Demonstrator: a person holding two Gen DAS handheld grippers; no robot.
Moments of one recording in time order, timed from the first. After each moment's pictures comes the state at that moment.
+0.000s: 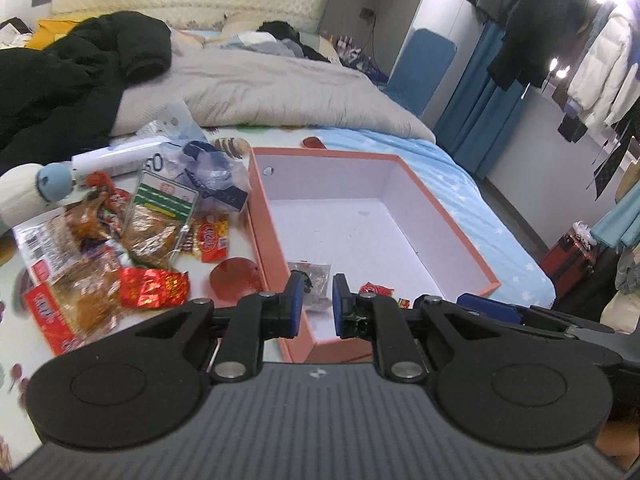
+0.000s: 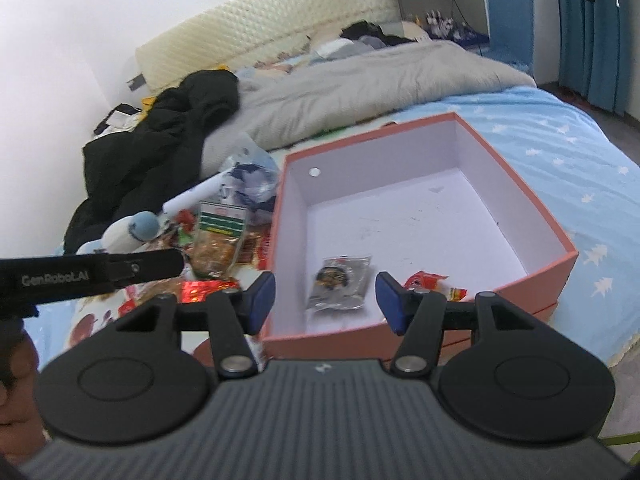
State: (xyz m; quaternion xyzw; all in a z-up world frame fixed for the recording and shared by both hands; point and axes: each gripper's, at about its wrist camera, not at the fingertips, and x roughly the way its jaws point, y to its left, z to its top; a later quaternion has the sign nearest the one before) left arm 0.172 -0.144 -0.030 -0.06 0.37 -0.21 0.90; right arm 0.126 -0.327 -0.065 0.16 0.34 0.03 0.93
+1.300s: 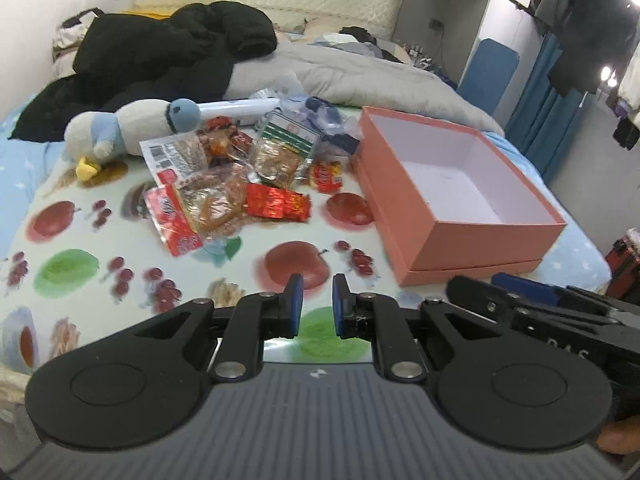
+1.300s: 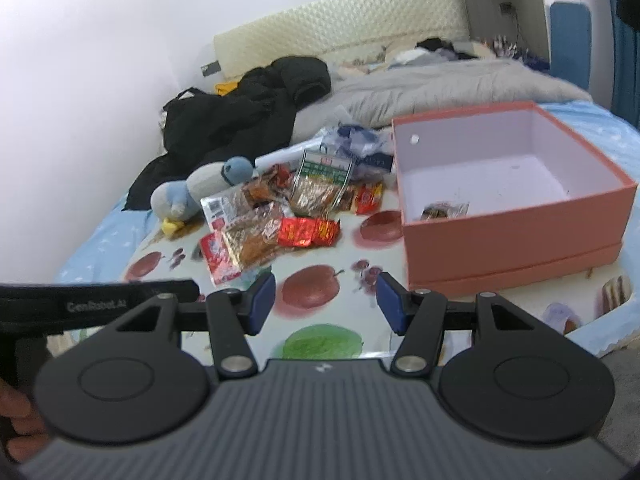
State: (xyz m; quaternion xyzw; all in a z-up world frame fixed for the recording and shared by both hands) left arm 0.055 -0.039 -0.095 -0.05 0.37 -0.10 0.92; right arm 0.032 -0.223 -0.101 0.13 0.30 0.11 0.94
